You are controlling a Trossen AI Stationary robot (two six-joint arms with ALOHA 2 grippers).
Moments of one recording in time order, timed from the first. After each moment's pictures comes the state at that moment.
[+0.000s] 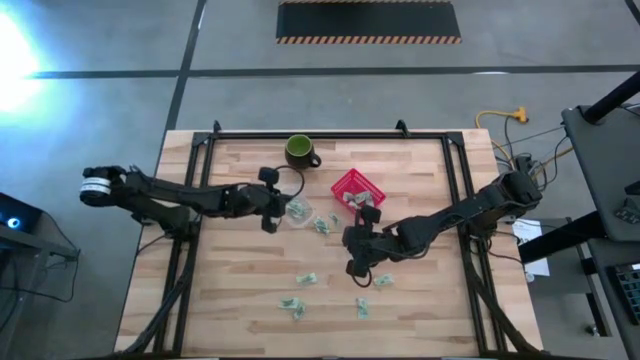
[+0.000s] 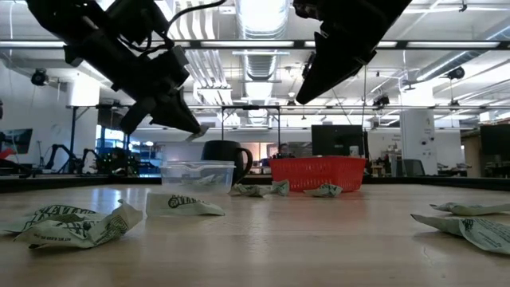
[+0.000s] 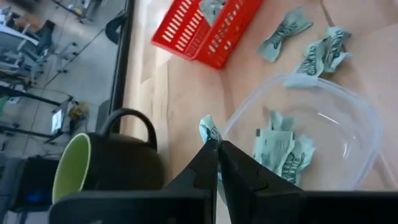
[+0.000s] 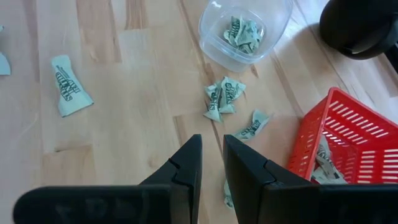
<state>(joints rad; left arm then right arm) 0.06 1.22 0.55 0.08 -0.36 0.56 0.34 1.67 1.15 -0.48 0.52 0.41</state>
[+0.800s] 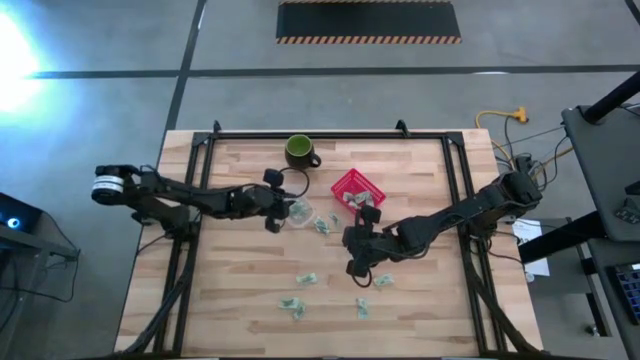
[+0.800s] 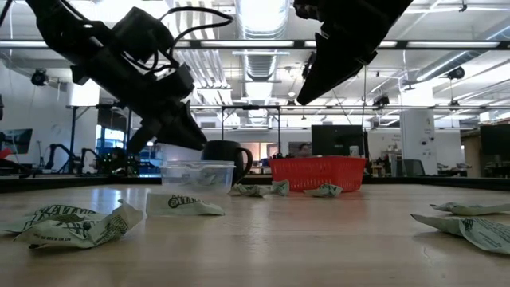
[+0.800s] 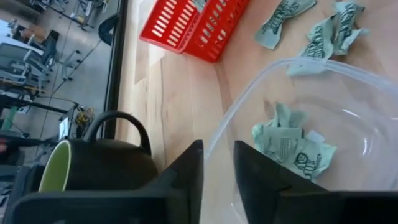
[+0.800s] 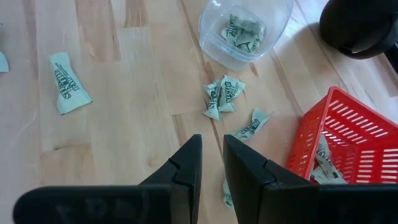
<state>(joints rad) 0.09 1.34 0.50 0.26 -0.35 0.64 0.34 1.67 1.15 -0.48 0.52 0.41</state>
